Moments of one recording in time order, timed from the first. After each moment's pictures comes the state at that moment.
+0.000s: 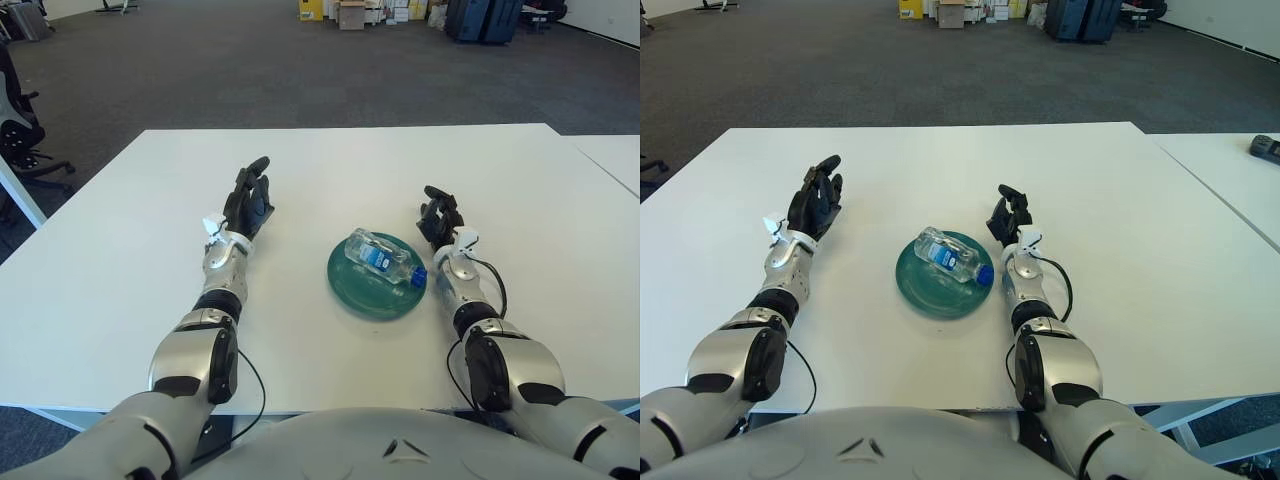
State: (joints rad) left arm -0.53 0.08 0.26 1.15 -0.34 -0.60 -0.42; right arm -0.51 -0.04 -0.22 1.17 0.07 -0.56 -0.04
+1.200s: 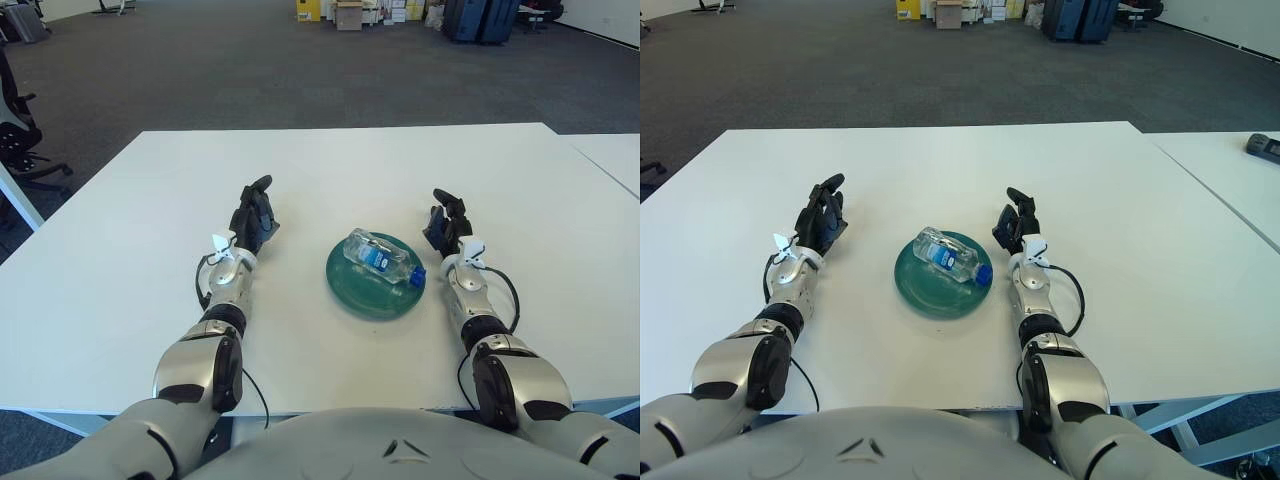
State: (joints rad) left arm -0.48 0.05 0.24 1.20 -0.15 -0.71 -0.27; right arm -0.43 -0.06 -0.15 1.08 0.00 -0.59 -0.12
